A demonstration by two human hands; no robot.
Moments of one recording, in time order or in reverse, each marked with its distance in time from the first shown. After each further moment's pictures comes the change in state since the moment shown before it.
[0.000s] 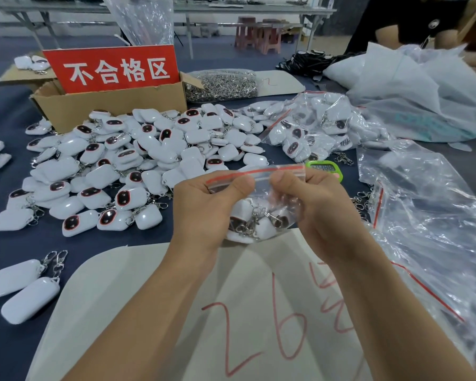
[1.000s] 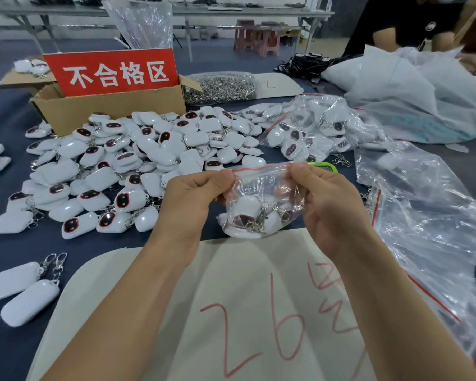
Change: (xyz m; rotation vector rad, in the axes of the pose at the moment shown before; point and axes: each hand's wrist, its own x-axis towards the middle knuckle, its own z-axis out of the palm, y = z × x) left_hand 0.015 0.005 -0.019 -0.039 -0.158 -0.053; right_hand 0.004 -0.008 -0.003 0.072 0.168 0.037
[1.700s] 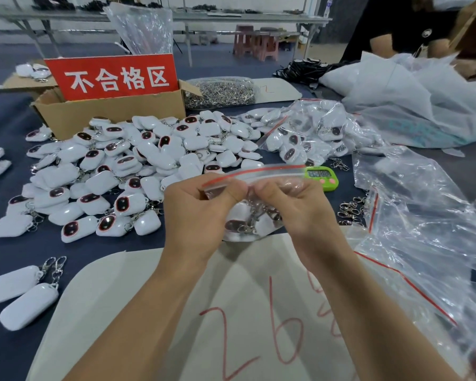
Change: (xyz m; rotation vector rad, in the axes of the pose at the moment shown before) left_hand -0.012 -0.006 0.014 0.128 0.129 0.269; right_hand -0.018 0.010 0.022 -0.198 -0.160 -0.197
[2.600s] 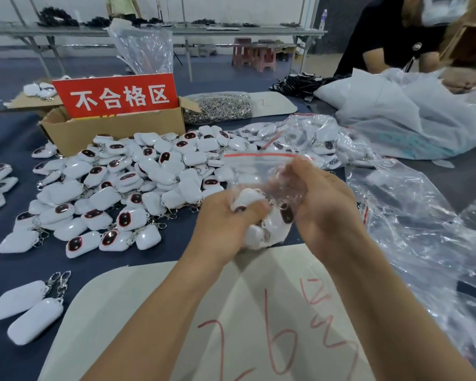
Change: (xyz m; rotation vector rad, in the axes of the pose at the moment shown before) left_hand 0.006 0.000 0.022 0.025 -0.287 -0.218; right_hand 0.023 -0.035 -0.013 0.312 0.266 0.199
